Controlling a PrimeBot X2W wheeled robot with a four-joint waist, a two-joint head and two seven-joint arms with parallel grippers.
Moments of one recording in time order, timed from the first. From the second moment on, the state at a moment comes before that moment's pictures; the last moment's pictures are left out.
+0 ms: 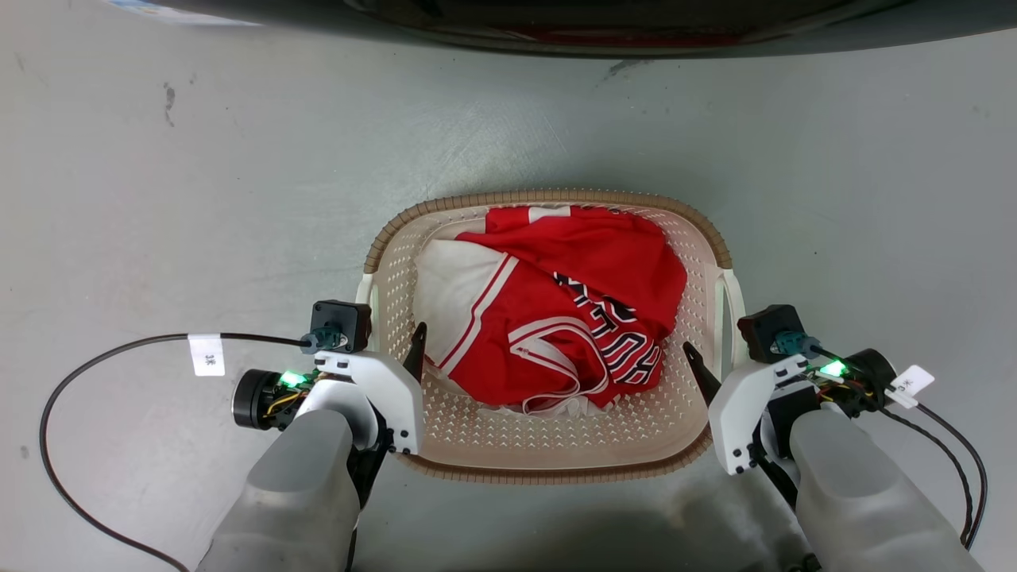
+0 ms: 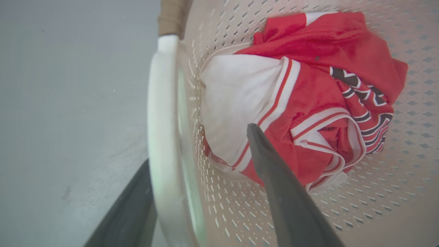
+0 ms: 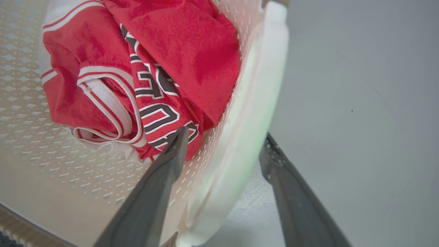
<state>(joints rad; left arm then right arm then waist) -0.75 0.06 -0.39 1.23 -0.36 -0.13 -0.27 -0.71 -0.05 0.18 1.24 -0.08 0.13 -0.26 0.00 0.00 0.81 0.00</state>
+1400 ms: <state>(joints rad) -0.58 0.09 -0.60 1.25 -0.71 -0.12 0.10 -0.55 -0.06 0.57 1.22 0.27 0.13 0.01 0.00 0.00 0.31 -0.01</state>
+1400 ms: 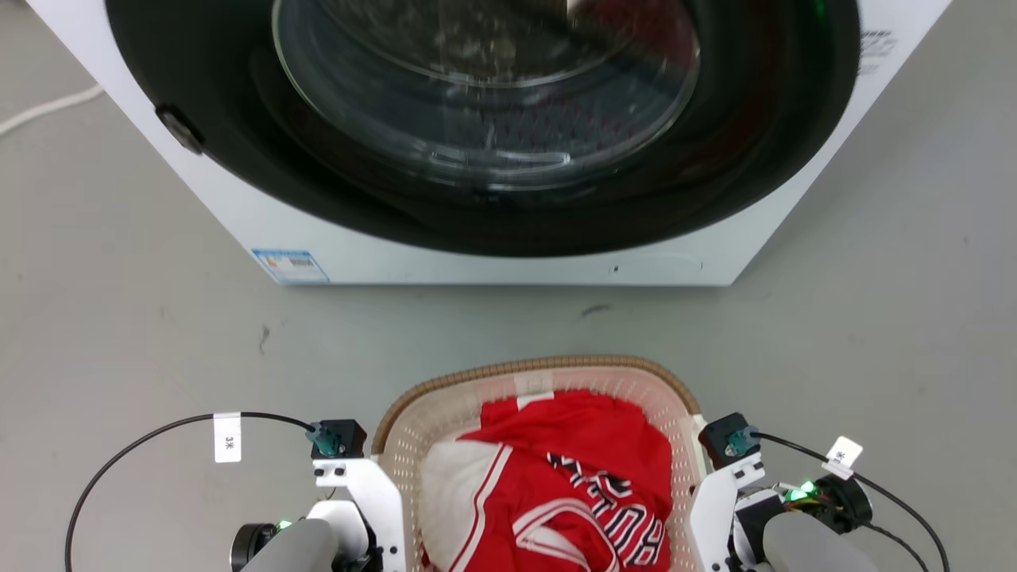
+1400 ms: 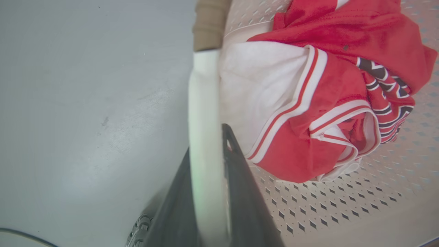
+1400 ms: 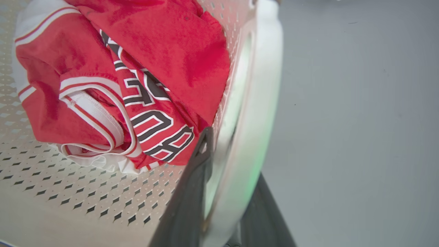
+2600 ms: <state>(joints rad) -0.51 0.16 -0.77 1.21 -0.90 -0.12 0.49 -0.51 -0.09 0.97 1.16 0.72 0.12 0.39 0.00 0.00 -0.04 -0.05</state>
